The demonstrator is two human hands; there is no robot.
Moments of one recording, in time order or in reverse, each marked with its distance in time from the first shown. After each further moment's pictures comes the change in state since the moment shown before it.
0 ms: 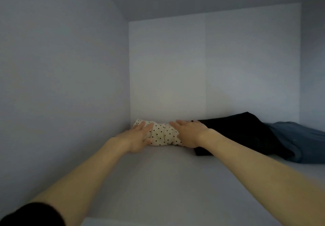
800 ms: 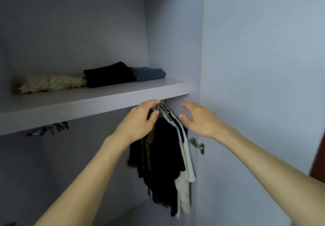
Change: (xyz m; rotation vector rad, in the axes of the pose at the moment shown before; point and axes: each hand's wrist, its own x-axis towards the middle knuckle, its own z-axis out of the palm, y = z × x) left_hand -0.354 0.247 0.018 -0.691 0.191 0.737; right_hand -0.521 -0.090 -0.031 0.323 0.221 0.723
